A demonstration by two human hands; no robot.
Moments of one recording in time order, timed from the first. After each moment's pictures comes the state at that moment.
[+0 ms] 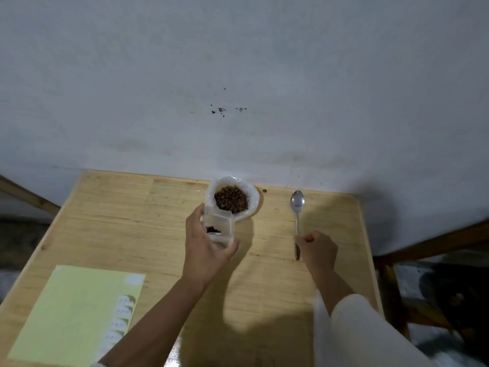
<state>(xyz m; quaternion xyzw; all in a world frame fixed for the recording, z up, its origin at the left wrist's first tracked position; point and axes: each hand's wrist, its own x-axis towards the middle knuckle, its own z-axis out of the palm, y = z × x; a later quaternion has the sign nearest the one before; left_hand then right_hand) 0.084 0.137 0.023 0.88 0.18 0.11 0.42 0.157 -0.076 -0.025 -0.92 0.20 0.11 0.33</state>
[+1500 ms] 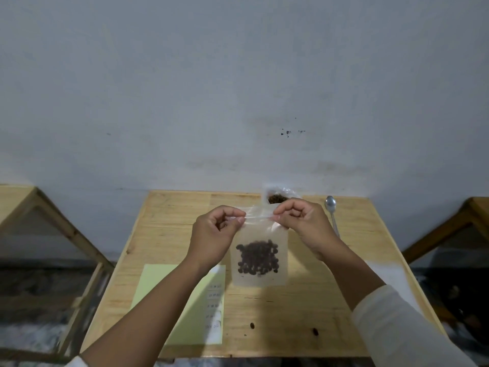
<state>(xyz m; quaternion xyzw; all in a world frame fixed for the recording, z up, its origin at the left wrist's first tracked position) -0.019 0.298 0.122 0.74 0.06 0.09 0.66 0.023 0.108 0.144 -0.75 -0.09 0.08 0.65</state>
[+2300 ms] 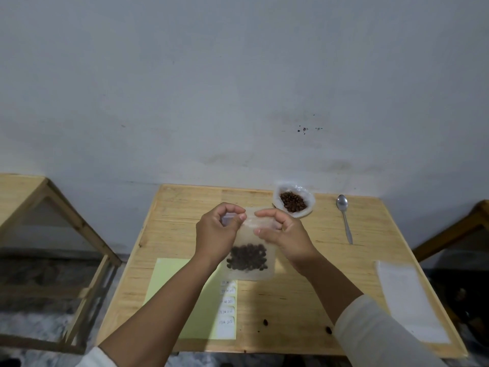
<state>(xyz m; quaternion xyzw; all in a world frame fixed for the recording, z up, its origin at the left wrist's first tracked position) -0.018 0.323 0.108 0.78 0.13 0.10 0.60 0.002 0.166 0.116 -0.71 -0.05 0.16 0.68</state>
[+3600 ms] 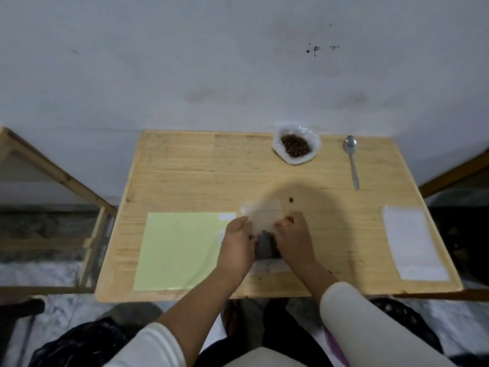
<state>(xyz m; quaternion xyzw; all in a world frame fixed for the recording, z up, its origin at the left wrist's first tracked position) -0.068 0.277 -0.026 0.92 0.05 -0.09 0.37 -0.040 0.137 -0.035 -0.96 -0.01 0.05 0.26</state>
